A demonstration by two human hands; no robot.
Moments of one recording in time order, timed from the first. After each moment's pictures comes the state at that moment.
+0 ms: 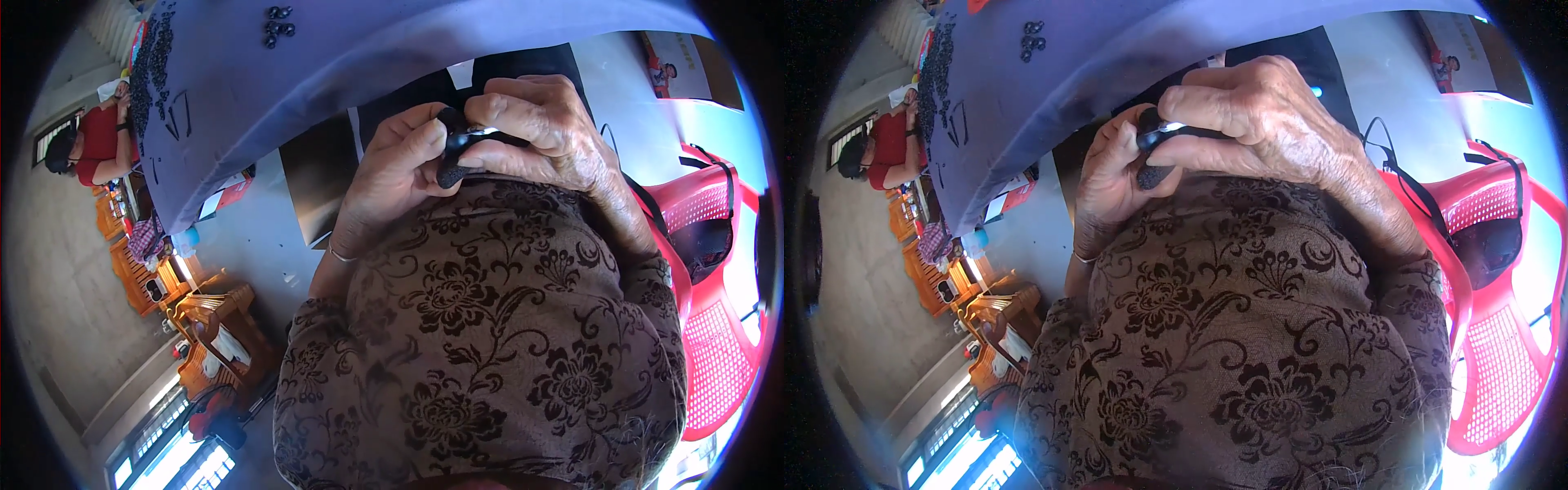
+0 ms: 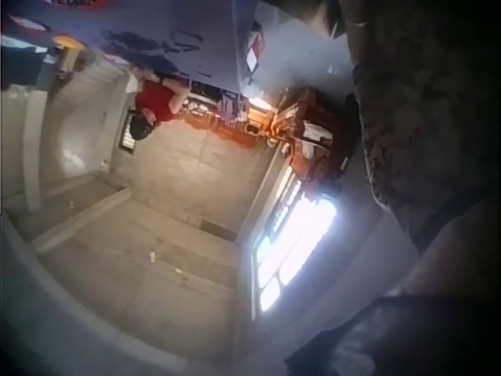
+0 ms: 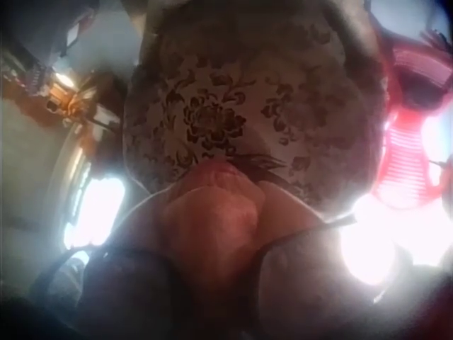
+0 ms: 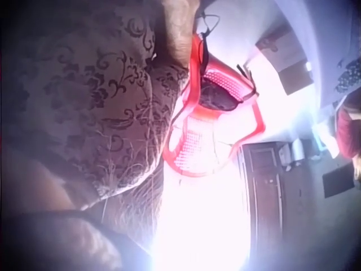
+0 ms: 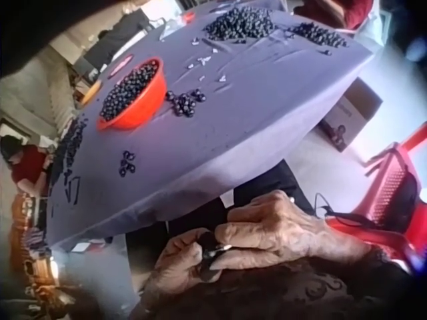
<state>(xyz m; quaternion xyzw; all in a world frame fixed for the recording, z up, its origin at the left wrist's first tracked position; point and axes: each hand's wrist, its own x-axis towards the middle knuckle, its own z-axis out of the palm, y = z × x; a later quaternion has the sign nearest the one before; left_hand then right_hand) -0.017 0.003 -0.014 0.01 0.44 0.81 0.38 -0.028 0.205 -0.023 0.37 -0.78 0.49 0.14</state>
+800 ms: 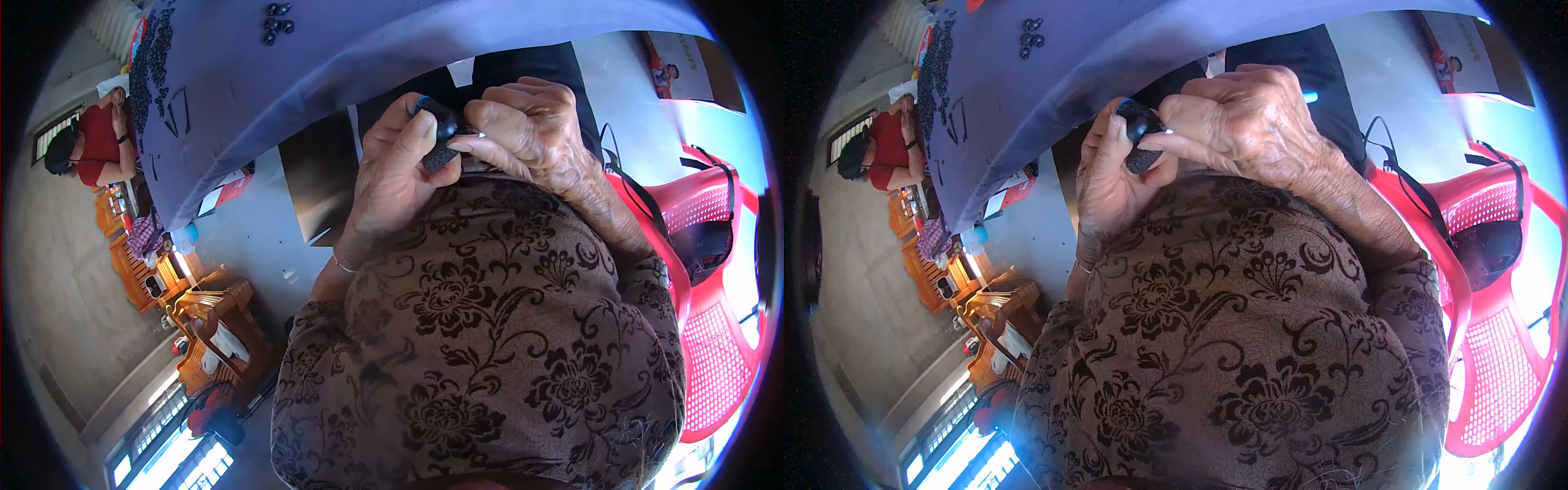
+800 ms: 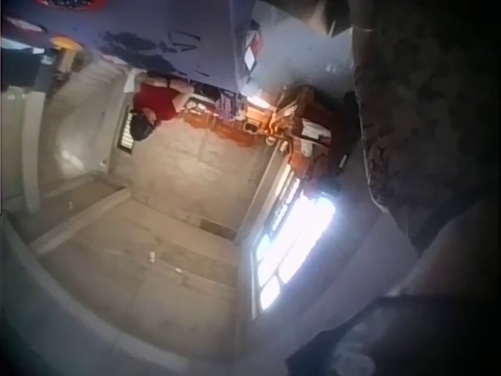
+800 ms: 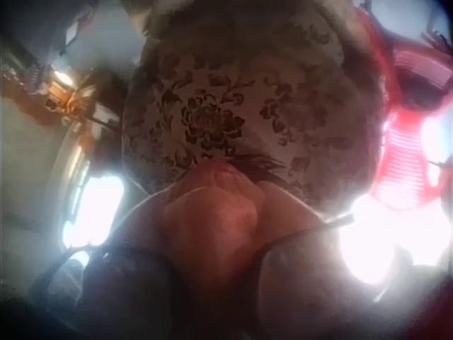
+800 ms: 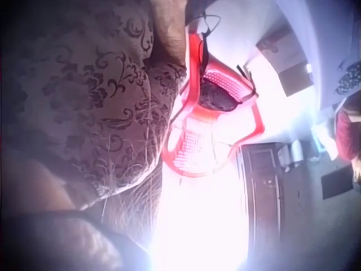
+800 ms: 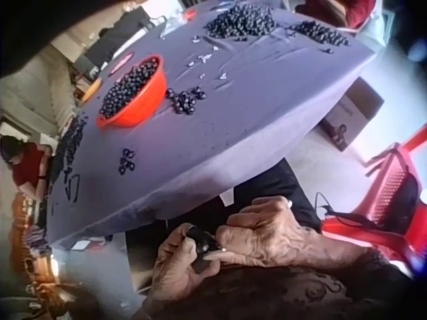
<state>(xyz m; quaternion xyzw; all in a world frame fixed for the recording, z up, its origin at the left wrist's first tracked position) -0.001 0.022 0.002 -0.08 0.48 0.83 0.25 -0.022 0.188 -0.043 0.34 -0.77 0.45 0.28</state>
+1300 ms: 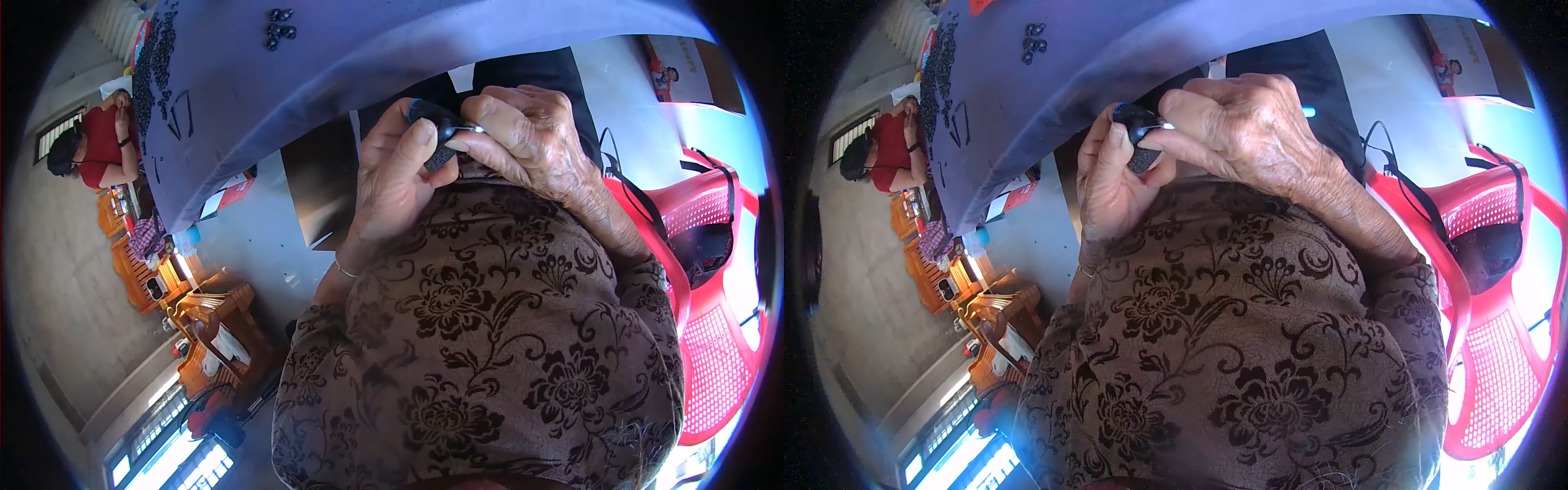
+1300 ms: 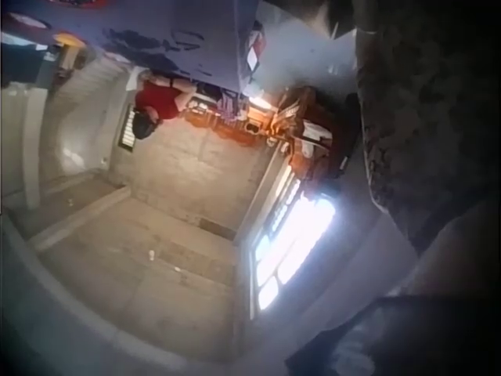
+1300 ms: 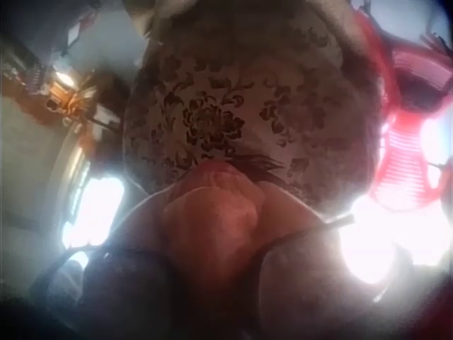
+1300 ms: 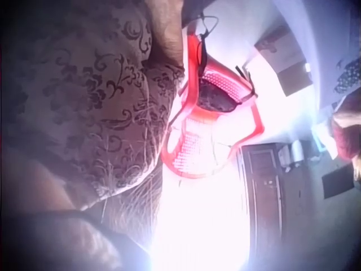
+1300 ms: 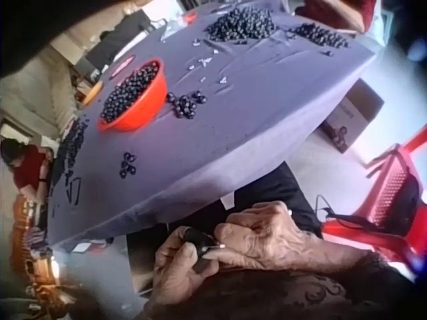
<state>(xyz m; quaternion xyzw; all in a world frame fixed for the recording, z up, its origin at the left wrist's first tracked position) -0.002 0.021 -0.005 -0.02 0.52 0.83 0.20 -0.016 0.188 -0.038 0.29 -0.81 0.48 0.18</state>
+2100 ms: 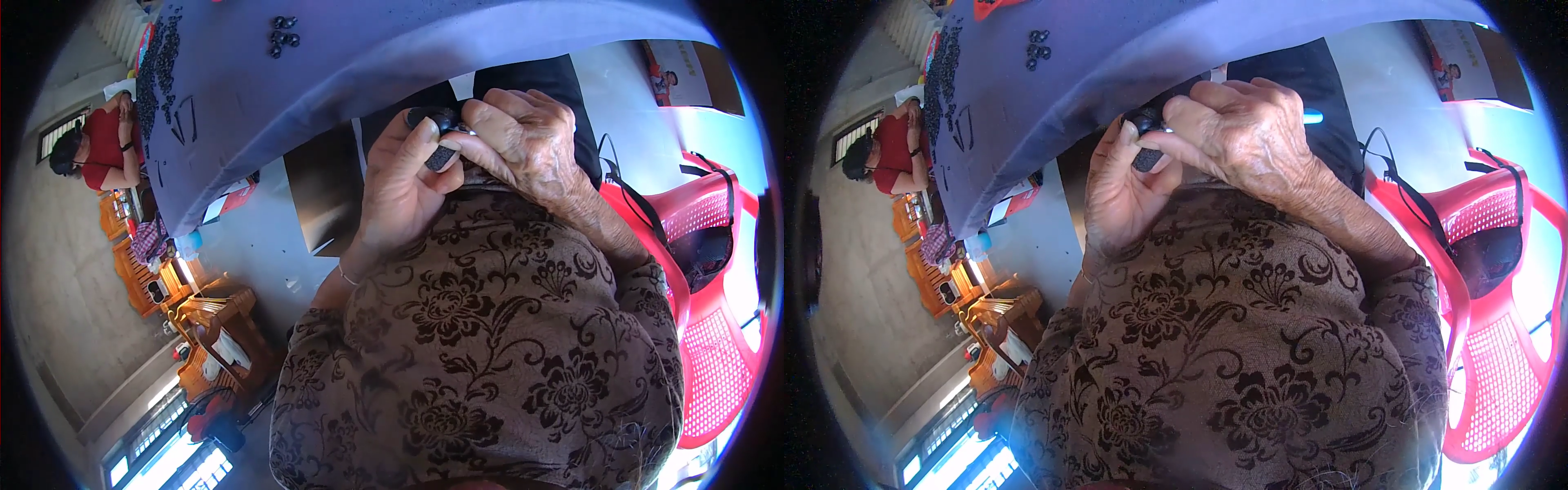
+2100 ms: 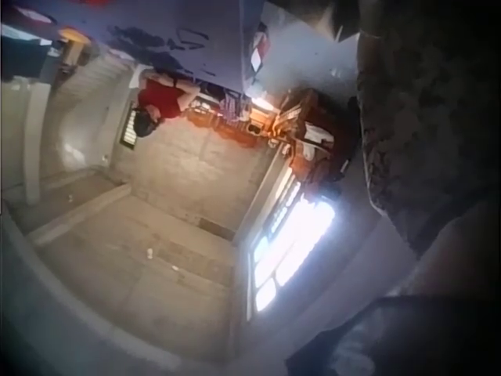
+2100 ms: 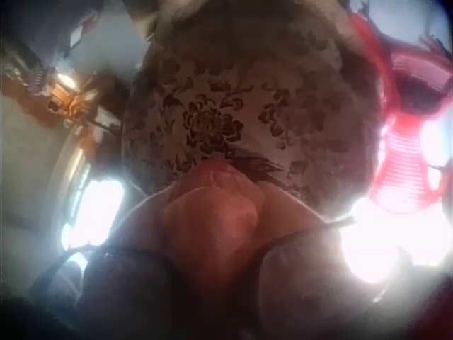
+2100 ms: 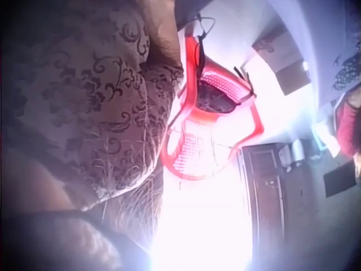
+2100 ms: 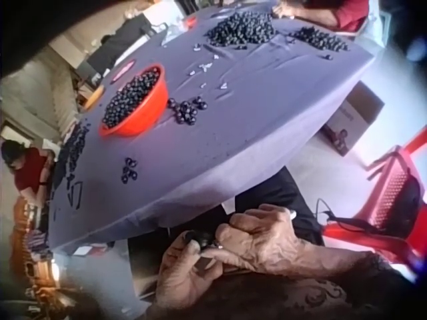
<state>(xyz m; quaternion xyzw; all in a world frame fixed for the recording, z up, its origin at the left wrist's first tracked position) -0.003 0.027 -0.003 -0.11 0.45 0.86 0.22 -0.016 0.180 -0.040 0.23 -0.85 0.40 0.26</state>
